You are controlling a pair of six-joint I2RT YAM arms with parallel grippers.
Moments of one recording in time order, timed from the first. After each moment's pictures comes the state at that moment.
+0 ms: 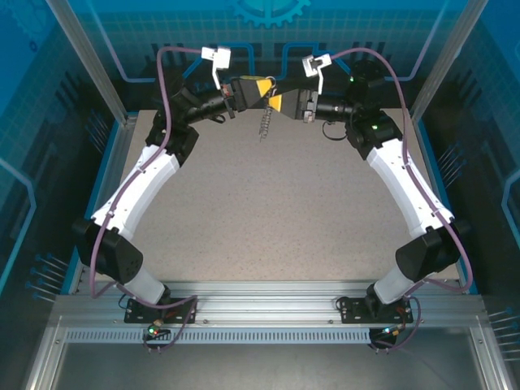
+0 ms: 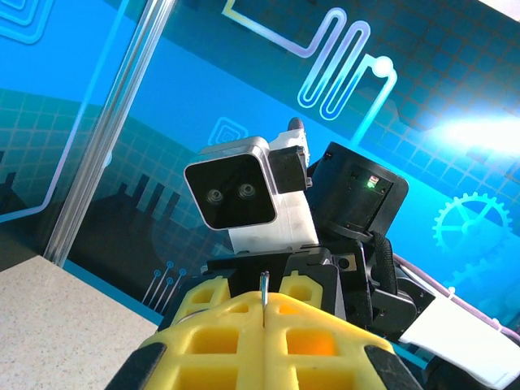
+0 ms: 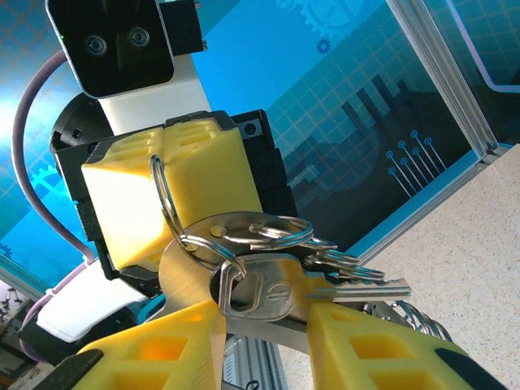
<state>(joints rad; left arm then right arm) -0.34 1.59 1.65 0.30 0.87 -0.77 0.35 1.60 1.74 -0.16 -1.01 0.66</state>
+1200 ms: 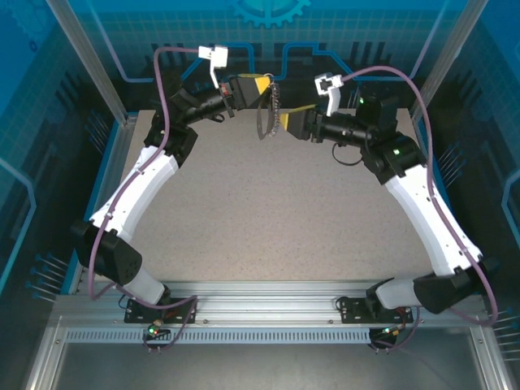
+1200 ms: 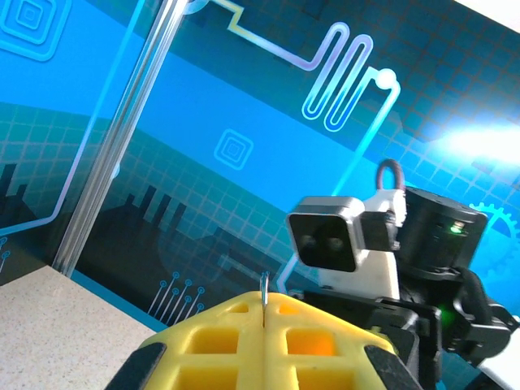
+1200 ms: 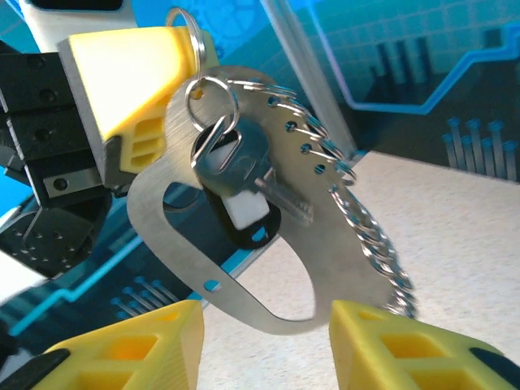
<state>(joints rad) -0.34 1.58 1.65 0.31 0.84 -0.76 0.41 1.34 1.62 -0.46 -0.59 0.38</state>
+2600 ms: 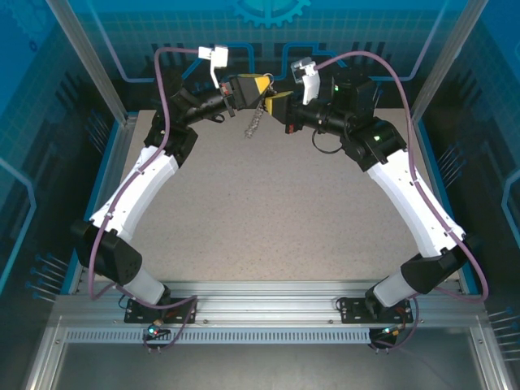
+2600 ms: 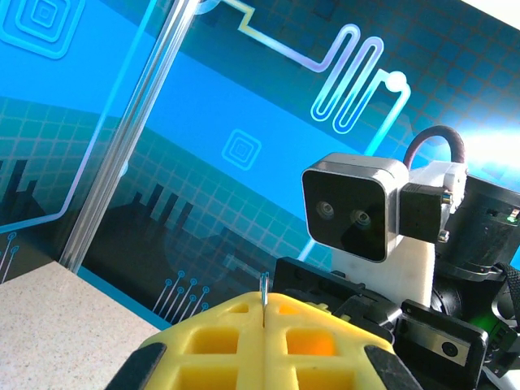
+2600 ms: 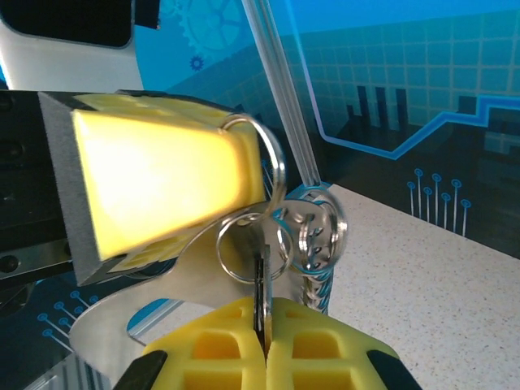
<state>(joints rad) -0.34 1.58 1.65 0.29 0.82 -0.76 0.53 1.53 1.85 -0.51 -0.43 0.25</state>
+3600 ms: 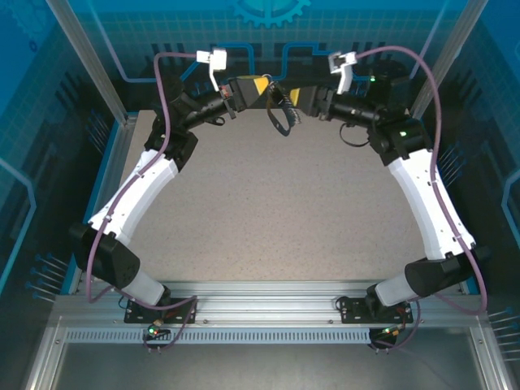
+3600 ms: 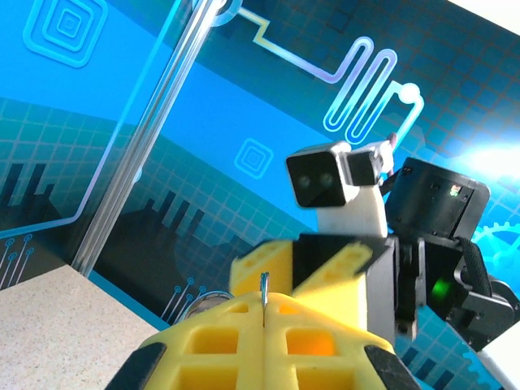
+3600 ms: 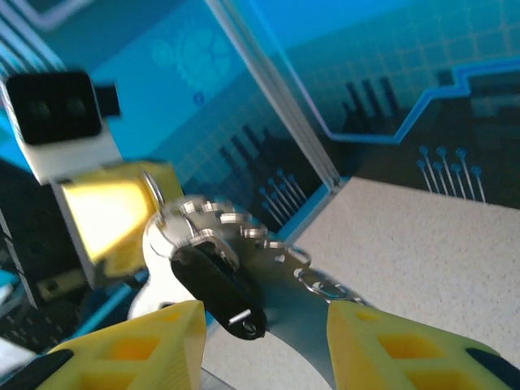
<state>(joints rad) -0.35 1.56 1.60 0.31 0.76 -0.76 0.30 1.47 1.81 -0.48 -0.66 0.48</state>
